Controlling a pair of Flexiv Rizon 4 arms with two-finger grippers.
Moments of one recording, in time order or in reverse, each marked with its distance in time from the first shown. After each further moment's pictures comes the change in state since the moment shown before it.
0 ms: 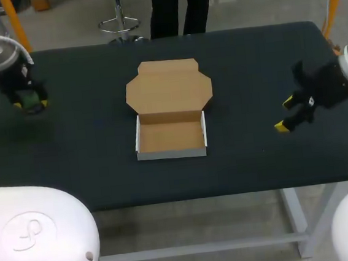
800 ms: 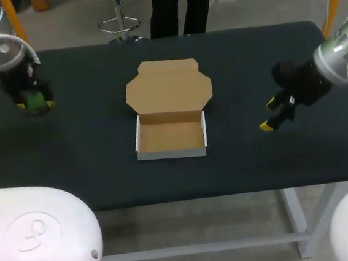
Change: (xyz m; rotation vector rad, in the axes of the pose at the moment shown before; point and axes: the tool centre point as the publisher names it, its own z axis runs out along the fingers) left arm 0.030 0.023 -0.023 -0.008 -0.014 -0.012; right arm -0.013 0.015 0.037 0.034 0.052 -0.026
